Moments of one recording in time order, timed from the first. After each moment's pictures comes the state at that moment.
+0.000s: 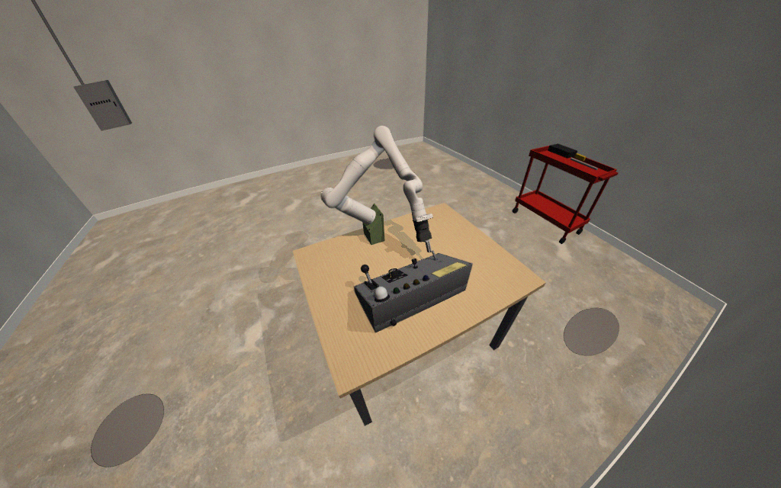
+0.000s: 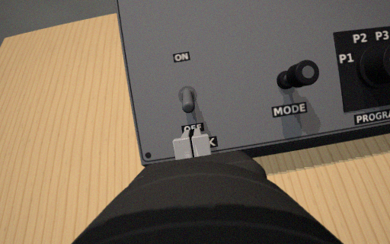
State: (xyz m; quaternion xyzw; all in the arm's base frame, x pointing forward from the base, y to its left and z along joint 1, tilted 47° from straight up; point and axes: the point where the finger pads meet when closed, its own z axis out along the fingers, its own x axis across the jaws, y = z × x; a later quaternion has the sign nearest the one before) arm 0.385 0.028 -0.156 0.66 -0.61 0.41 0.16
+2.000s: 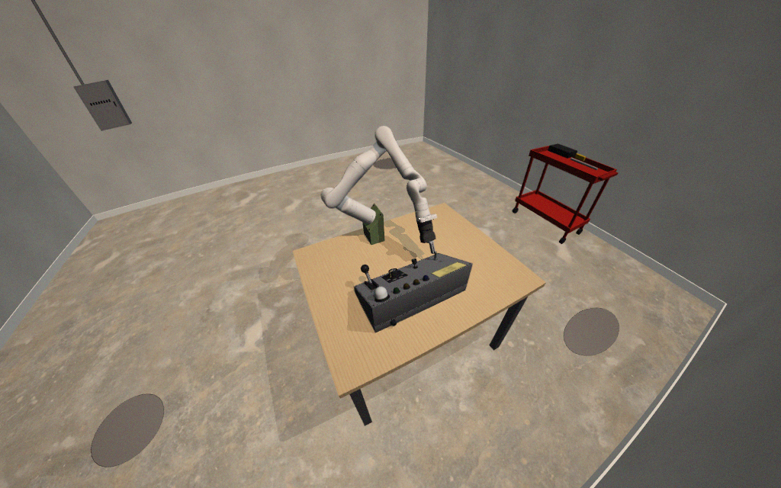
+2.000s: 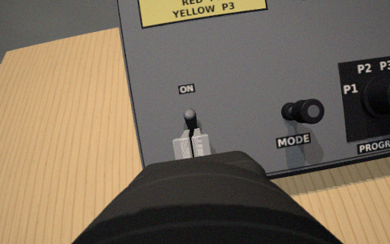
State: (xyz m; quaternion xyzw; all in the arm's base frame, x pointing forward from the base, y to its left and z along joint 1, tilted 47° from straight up) arm 0.421 0.036 -0.145 0.66 -0.61 0.41 0.16
